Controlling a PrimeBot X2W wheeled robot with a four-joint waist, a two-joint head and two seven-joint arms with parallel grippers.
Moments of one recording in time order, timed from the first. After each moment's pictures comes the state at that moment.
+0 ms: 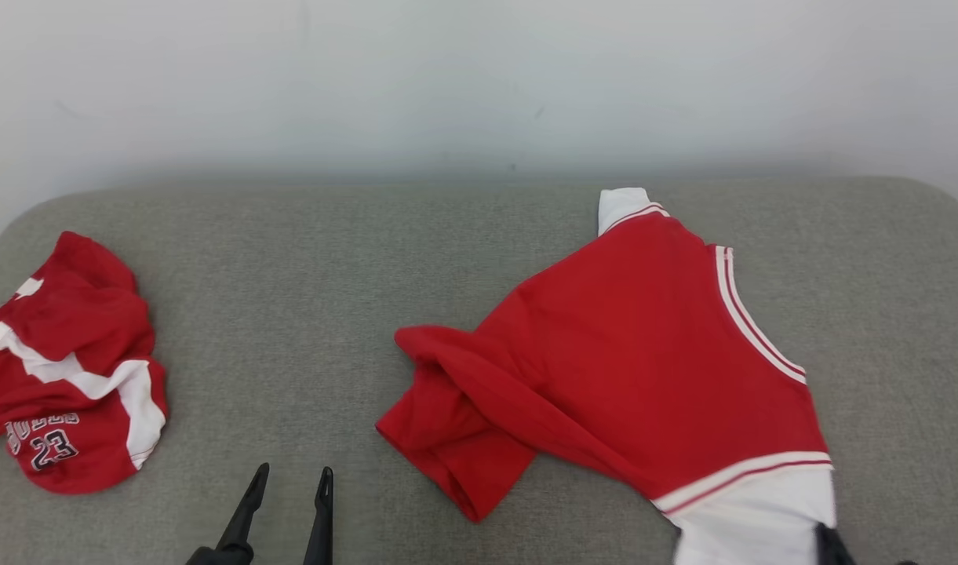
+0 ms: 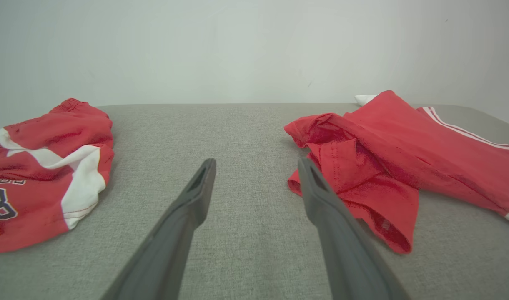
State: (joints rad) left arm 0.02 0.05 -0.08 0.21 -0.11 -0.13 -0.26; right arm 0.01 -0.10 -0.15 0.56 0.26 0.13 -0.26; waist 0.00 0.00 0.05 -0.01
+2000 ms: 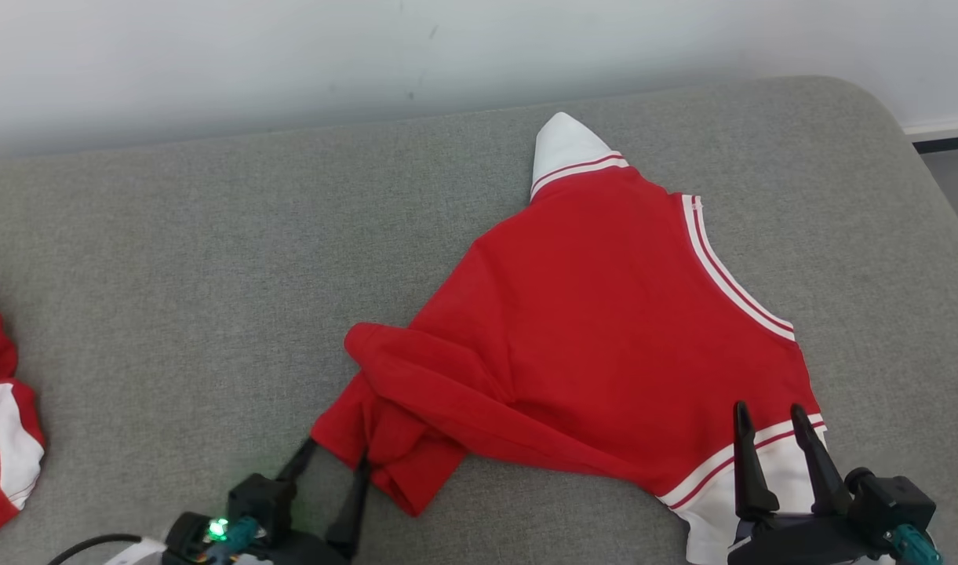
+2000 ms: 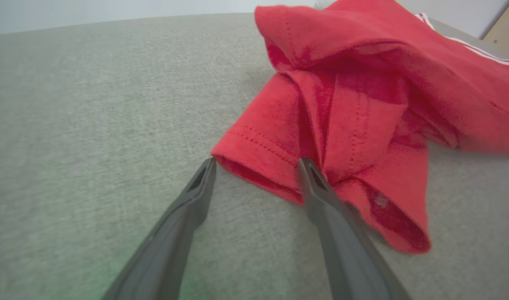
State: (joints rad) left arm -0.27 0.18 -0.35 0.58 -0.30 -0.13 -0.26; right arm -0.05 -0.05 -0.05 0.27 0.23 0.13 -0.26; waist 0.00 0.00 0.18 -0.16
